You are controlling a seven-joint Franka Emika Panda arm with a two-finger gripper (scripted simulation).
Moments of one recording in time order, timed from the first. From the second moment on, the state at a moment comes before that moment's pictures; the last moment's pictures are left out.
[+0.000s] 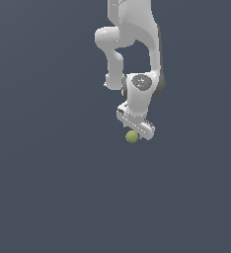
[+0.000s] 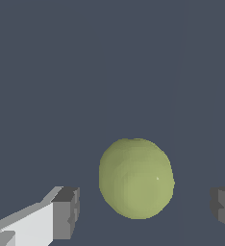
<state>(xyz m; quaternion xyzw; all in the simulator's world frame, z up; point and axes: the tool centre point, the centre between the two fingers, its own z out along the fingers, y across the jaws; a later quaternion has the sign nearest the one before) -0.083 0.089 0.079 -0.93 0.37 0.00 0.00</state>
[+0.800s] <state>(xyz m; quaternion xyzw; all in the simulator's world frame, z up) -0.083 0.090 0.040 -0.93 0.37 0.00 0.00</state>
